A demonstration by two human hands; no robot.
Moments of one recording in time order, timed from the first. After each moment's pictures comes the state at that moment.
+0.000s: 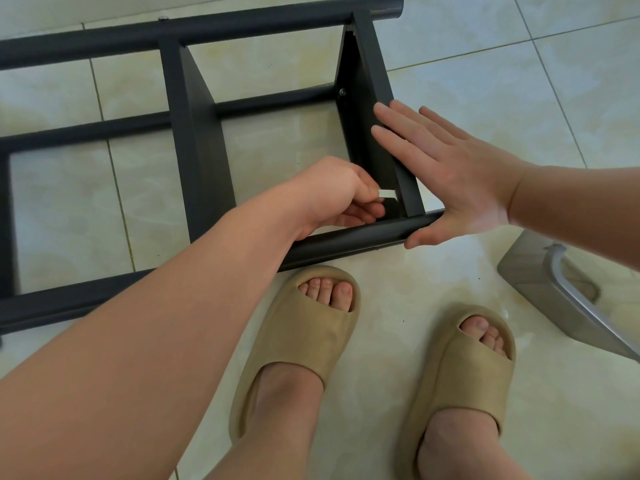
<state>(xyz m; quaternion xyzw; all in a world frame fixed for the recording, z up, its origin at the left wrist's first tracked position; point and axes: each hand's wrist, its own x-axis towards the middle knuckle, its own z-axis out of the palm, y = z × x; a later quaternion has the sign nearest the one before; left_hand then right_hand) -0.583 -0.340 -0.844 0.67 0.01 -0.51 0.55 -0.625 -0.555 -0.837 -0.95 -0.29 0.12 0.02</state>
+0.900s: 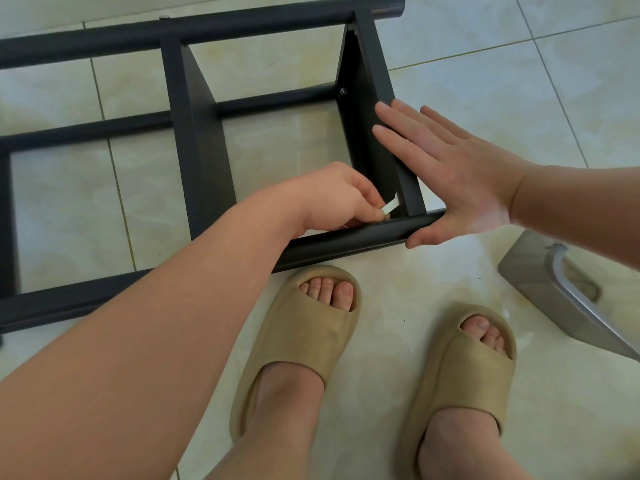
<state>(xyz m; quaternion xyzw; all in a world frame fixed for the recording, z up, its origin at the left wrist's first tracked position) -0.583 -0.334 -0.838 0.75 -0.14 -0.50 0.42 -0.625 -0.555 -0.836 -0.95 -0.29 0.12 0.02</state>
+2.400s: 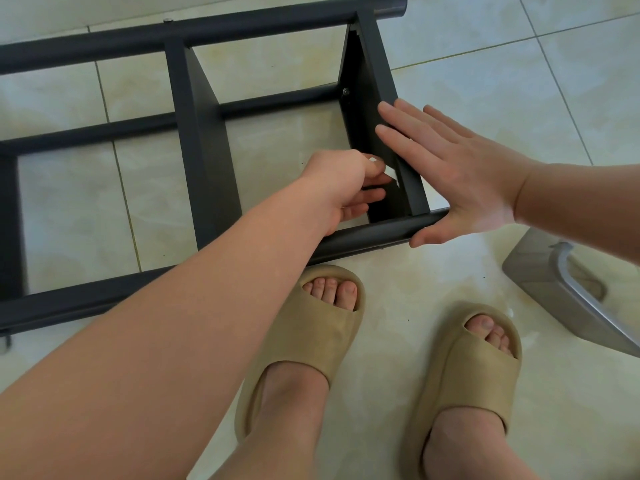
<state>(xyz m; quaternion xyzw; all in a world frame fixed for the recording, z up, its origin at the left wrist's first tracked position) -0.584 -0.357 -0.842 0.64 0.18 -0.44 0.60 -0.625 -0.554 -0.835 -0.95 -0.29 0.12 0.03</state>
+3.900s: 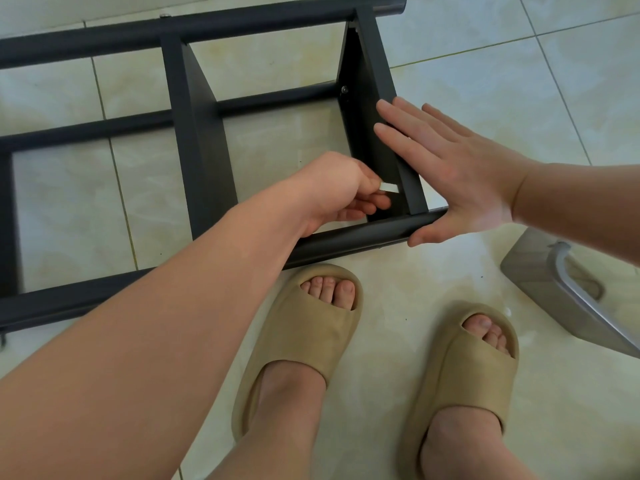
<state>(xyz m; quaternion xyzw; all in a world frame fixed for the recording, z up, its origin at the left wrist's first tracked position) -0.582 -0.343 -0.843 0.67 0.03 -0.50 0.55 -0.625 -0.555 -0.838 -0.95 -0.30 0.11 0.03</state>
